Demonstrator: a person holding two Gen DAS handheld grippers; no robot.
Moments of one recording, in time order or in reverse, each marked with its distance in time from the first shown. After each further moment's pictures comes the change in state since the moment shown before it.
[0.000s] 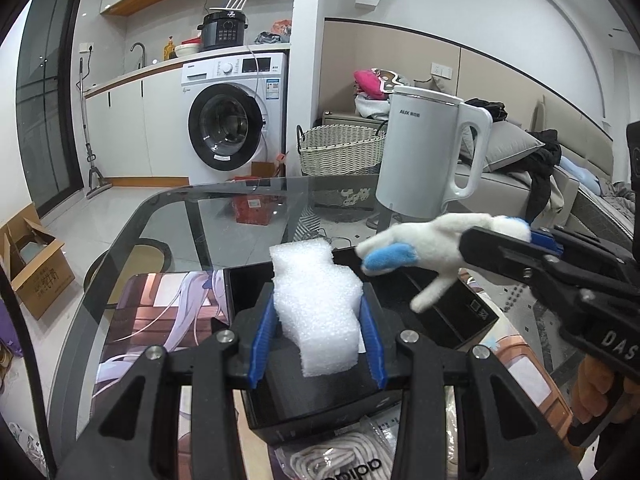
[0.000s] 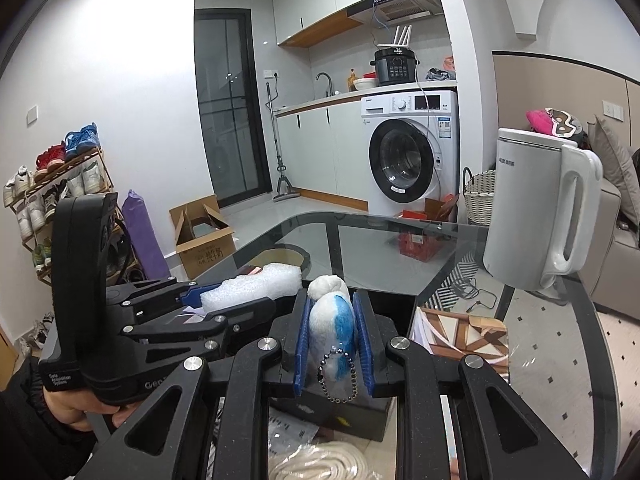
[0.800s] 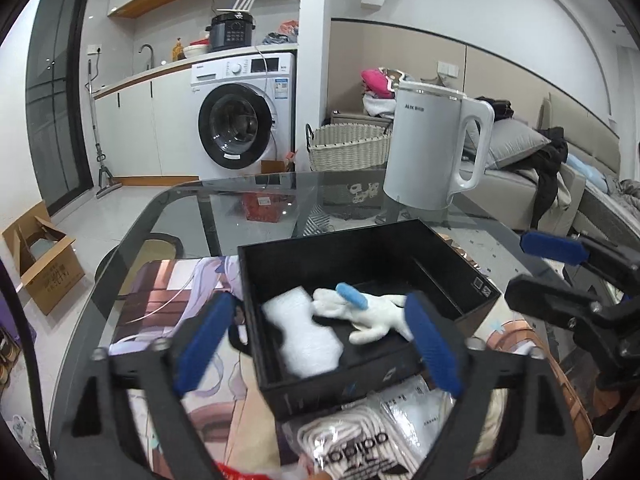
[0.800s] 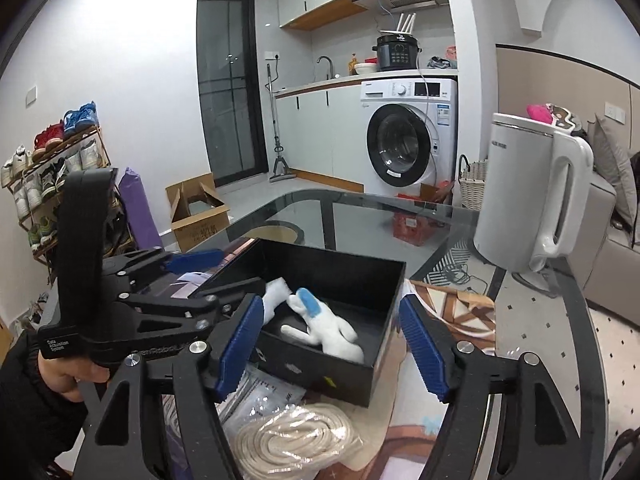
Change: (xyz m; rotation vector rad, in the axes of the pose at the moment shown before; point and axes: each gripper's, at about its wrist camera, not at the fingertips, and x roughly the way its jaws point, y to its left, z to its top) left arm -0.019 0.000 -0.014 -0.005 -0.012 0.032; right arm -0.022 -0.008 -0.023 -0.008 0.071 -0.019
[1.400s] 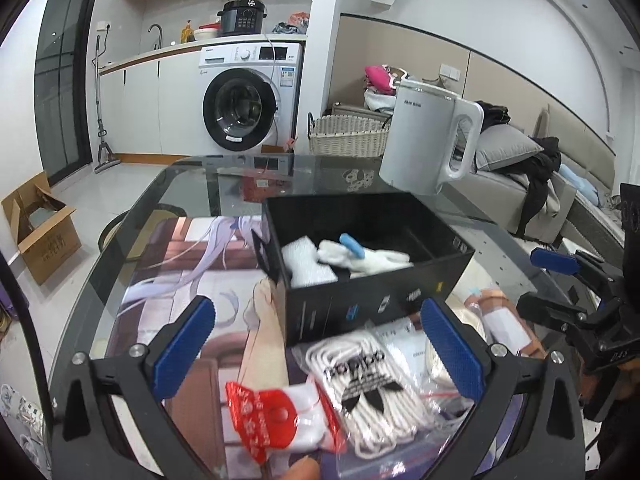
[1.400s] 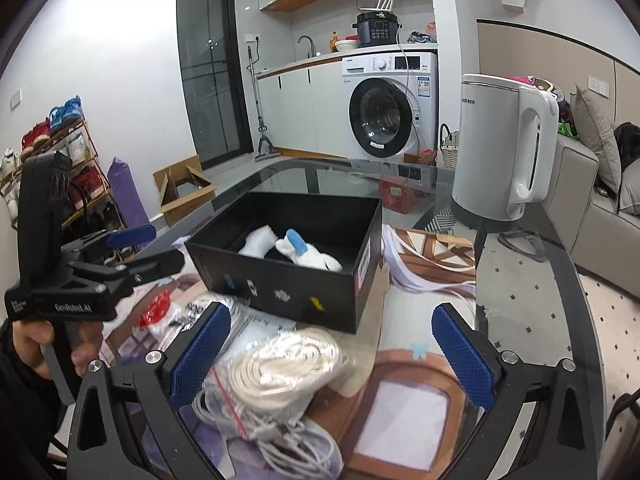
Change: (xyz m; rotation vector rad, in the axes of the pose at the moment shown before) left arm -0.039 0.016 -0.033 -0.055 0.043 -0.030; right arm -0.026 -0.005 -0.040 0.032 0.087 -0.050
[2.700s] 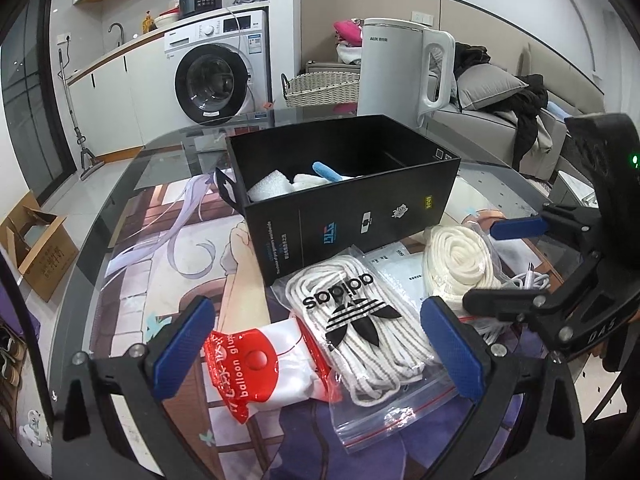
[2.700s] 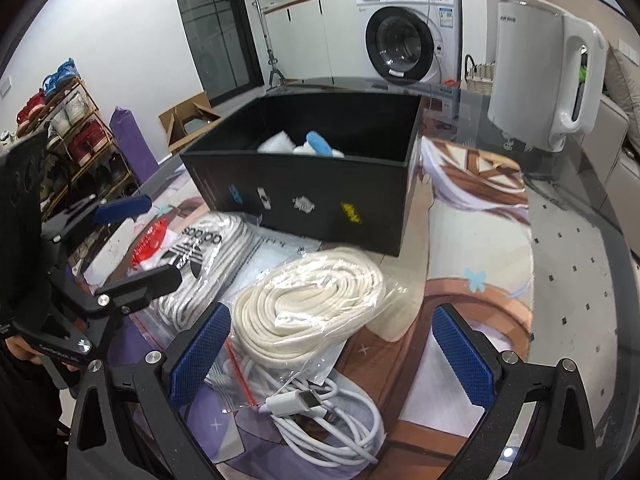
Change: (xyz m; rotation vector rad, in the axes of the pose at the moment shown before) left arm 0.014 -0.019 -0.030 0.141 0.146 -0.011; right arm 0.054 0.016 -0.025 -0.004 0.278 0.079
